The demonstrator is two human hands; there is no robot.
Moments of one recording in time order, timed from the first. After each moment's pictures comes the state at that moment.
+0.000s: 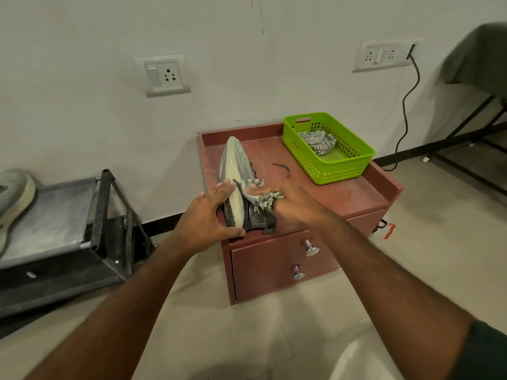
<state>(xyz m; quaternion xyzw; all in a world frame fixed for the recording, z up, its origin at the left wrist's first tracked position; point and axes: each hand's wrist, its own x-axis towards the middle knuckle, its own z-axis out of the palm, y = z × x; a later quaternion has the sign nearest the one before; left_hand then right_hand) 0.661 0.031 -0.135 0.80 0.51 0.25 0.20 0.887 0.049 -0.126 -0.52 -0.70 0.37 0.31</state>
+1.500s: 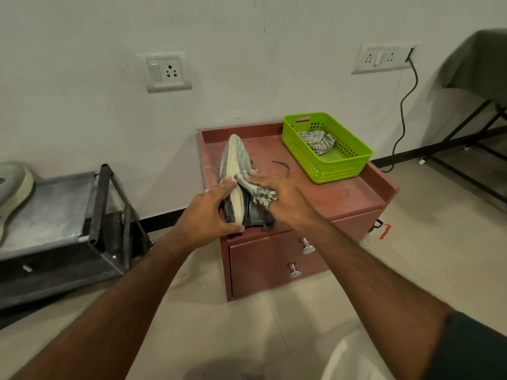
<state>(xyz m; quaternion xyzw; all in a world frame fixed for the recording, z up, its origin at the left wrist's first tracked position) 0.663 0.030 -0.134 0.79 0.49 0.27 0.24 0.876 0.040 -0.127 -0.53 -0.74 0.23 0.35</state>
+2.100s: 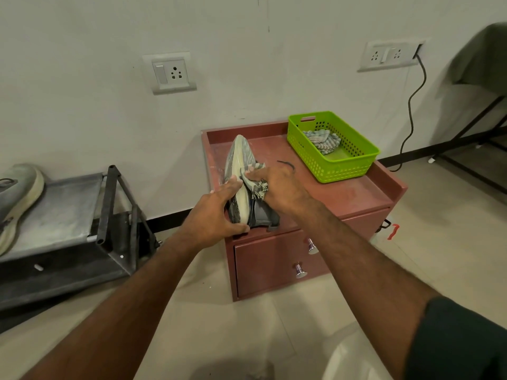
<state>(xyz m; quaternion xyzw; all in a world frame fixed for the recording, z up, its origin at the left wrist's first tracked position) 0.667 0.030 -0.136 0.79 0.50 0.27 0.22 0.861 0.063 -0.110 -0.58 -0.76 0.15 0.24</state>
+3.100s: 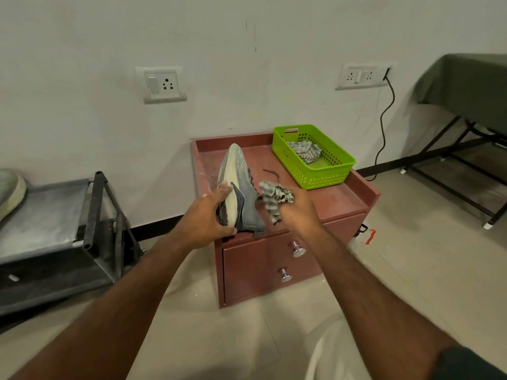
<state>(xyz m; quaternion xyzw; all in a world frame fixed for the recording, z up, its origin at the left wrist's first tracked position) 0.667 0.029 -0.132 0.80 0.49 0.25 0.24 0.884 0.001 -0.114 -0.60 -0.49 0.40 0.49</state>
